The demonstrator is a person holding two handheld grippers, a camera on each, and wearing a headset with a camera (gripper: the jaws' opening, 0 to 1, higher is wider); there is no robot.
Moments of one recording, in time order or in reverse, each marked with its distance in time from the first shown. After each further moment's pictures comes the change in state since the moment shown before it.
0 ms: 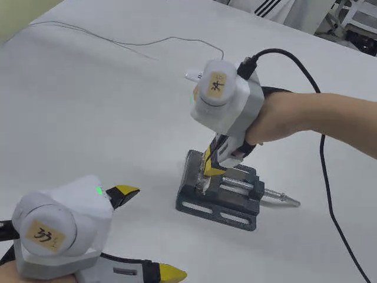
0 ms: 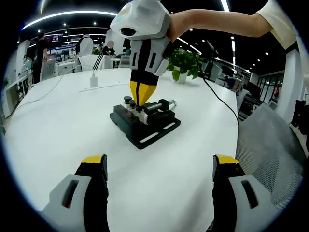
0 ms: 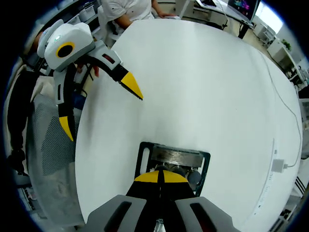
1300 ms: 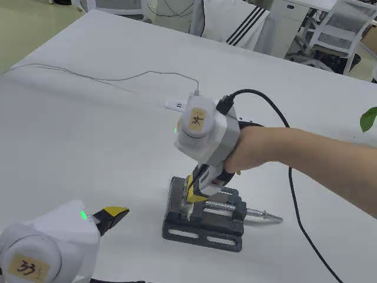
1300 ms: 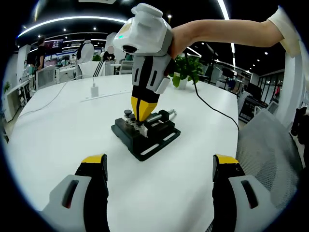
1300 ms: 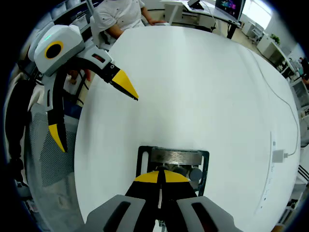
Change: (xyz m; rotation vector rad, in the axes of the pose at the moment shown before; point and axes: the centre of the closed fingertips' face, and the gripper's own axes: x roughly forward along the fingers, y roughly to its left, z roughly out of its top) left arm -0.004 -0.006 0.025 0.027 -0.035 0.017; right arm 0.001 0.004 -0.001 0.064 -0.066 -0.049
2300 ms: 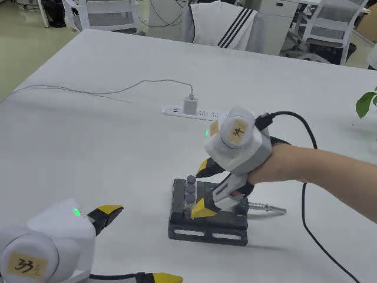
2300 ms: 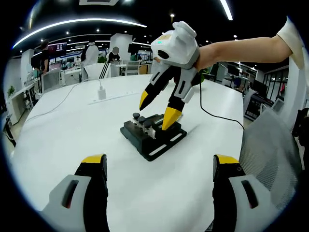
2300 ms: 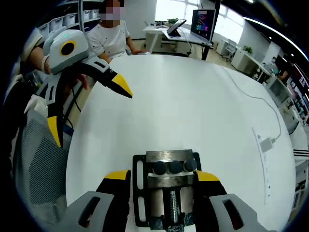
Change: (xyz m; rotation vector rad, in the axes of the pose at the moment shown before) left arm -0.017 0.013 0.006 0.019 0.006 0.063; right arm -0.011 0.001 -0.003 0.130 -0.339 -0.152
